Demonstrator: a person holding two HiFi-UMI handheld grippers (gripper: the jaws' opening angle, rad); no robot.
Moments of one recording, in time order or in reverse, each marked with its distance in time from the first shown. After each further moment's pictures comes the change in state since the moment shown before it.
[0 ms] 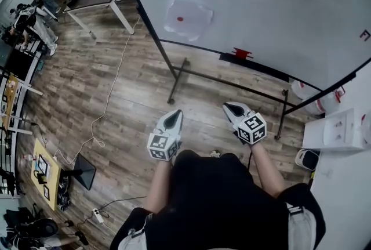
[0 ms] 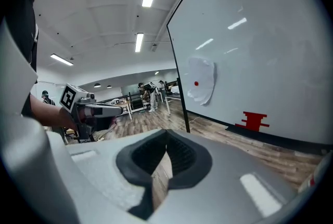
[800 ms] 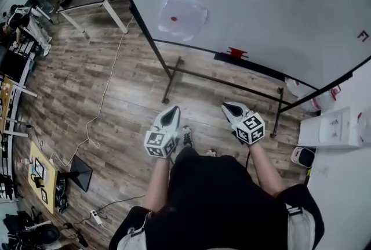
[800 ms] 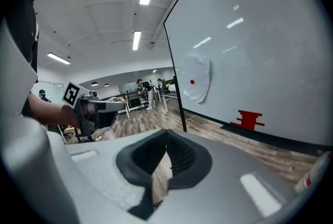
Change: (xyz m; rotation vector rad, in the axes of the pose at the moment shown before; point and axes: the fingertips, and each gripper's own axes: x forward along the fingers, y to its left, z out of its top) left arm 0.025 0.006 0.009 -0.069 -0.024 -0.010; right arm -0.001 -0.018 -0.004 0.005 0.024 -0.028
